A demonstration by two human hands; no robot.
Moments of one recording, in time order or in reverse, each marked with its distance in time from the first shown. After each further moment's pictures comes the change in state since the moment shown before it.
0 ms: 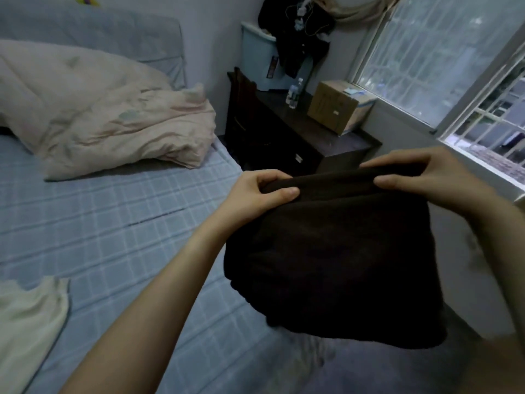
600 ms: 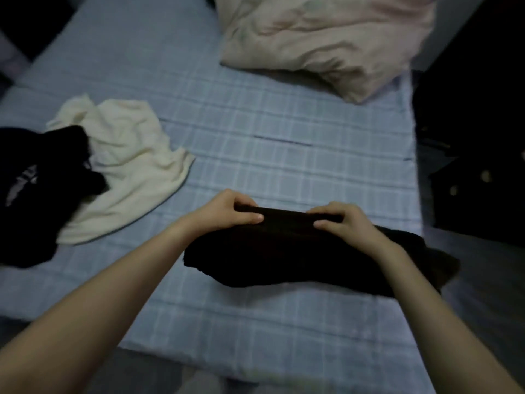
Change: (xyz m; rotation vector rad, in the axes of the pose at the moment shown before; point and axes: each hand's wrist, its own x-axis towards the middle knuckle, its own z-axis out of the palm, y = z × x) left_hand -0.132 -0.204 -0.083 0.265 0.327 -0.863; right_hand 0.198 0.194 0.336 0.113 -0.817 -0.145
